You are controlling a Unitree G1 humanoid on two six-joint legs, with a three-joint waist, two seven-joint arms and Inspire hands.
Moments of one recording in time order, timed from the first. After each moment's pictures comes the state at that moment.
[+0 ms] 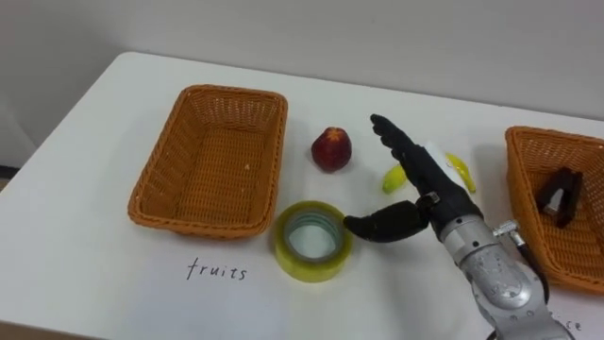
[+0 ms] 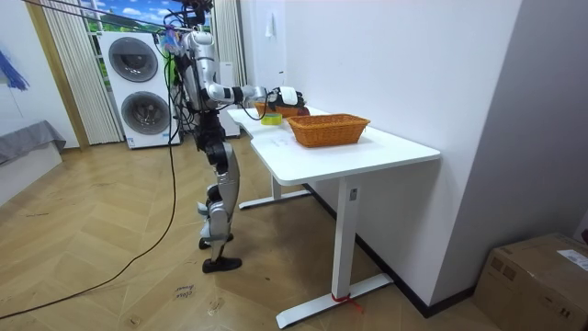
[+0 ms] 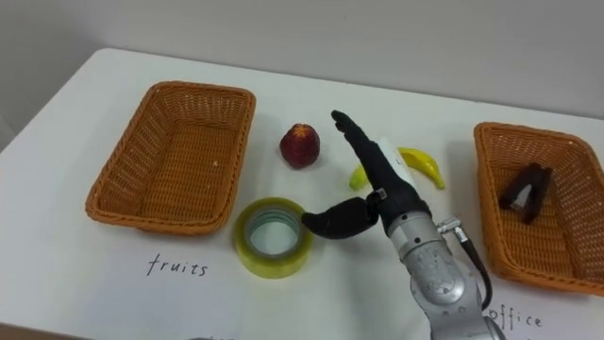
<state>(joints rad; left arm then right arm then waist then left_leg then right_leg) 0.28 0.22 0.03 0.96 0.28 0.15 0.14 0.07 -0.30 0.18 -0.13 -0.18 0.11 0.12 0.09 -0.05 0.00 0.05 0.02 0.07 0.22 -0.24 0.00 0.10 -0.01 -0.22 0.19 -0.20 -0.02</state>
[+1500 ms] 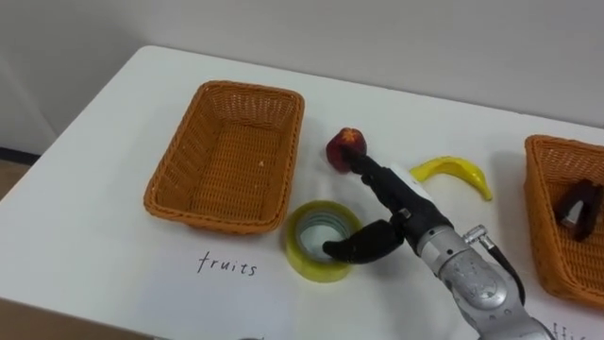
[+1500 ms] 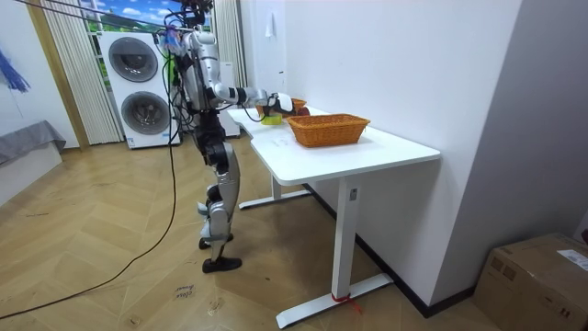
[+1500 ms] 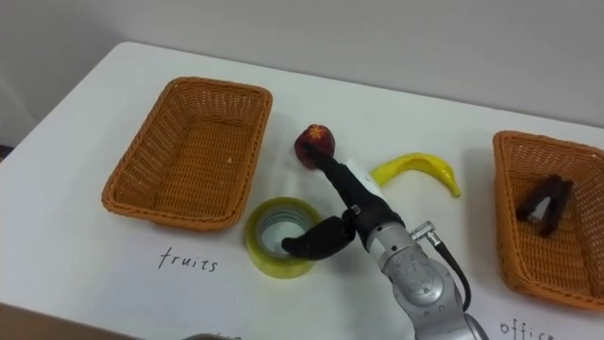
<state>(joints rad) 0.24 0.21 -0.02 1.01 0.28 0.17 0.11 0.04 -0.30 0.25 -0.05 -0.16 0.13 0.18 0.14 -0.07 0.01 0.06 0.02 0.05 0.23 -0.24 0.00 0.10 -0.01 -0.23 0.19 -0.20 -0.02</state>
